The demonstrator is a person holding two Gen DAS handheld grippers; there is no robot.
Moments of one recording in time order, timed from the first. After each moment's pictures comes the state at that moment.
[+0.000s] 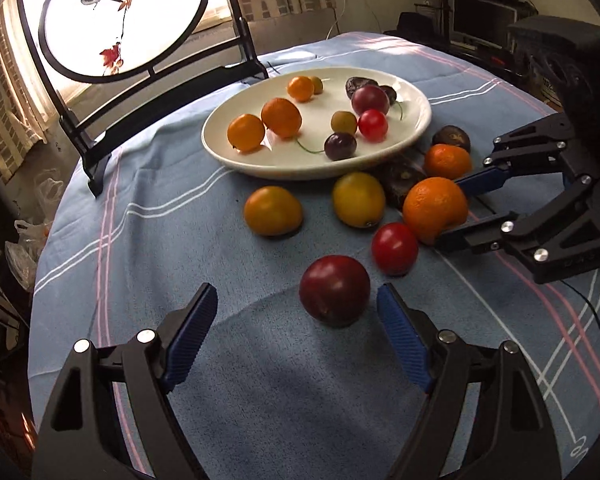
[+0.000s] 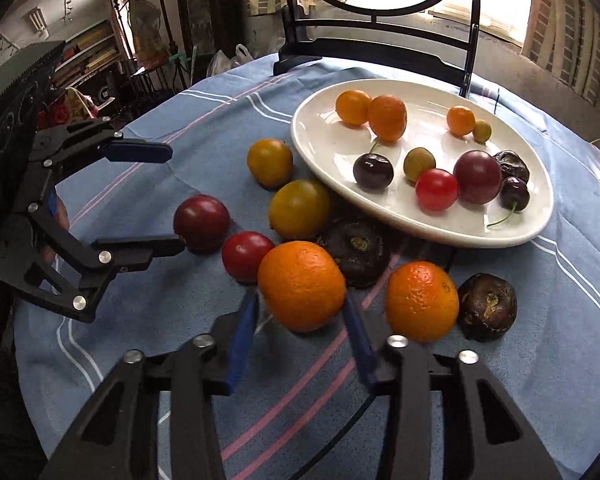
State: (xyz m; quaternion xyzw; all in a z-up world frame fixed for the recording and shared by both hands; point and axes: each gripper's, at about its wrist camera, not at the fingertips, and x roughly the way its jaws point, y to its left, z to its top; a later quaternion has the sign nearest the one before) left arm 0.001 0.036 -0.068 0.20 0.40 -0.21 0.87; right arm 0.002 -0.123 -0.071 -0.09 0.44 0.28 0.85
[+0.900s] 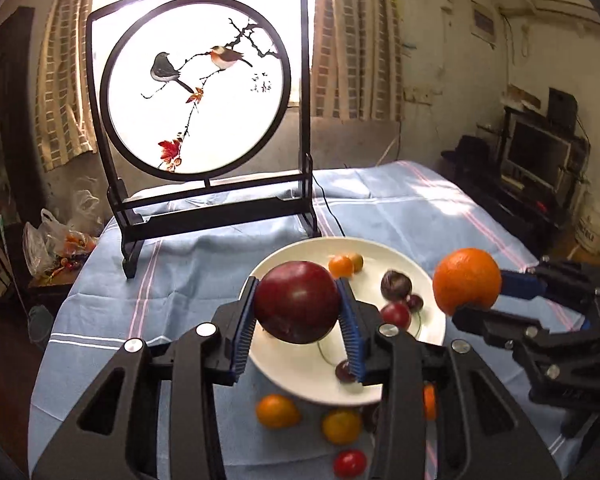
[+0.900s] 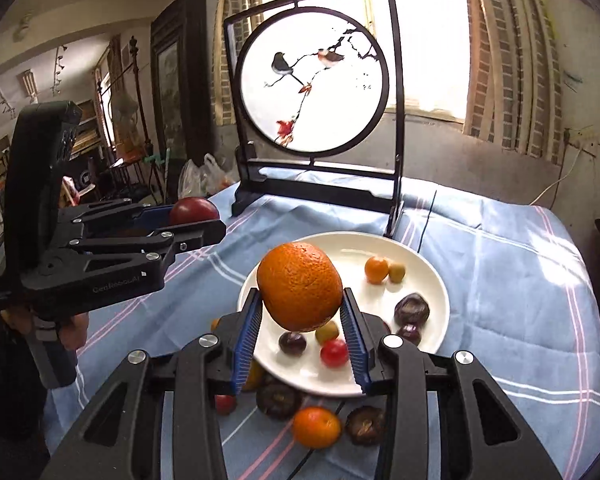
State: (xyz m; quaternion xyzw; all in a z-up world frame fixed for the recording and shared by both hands) left arm 0.070 -0.003 0.059 0.04 0.29 -0.13 0.95; right arm 0.038 -0.171 0.051 -0.03 0.28 0.21 0.94
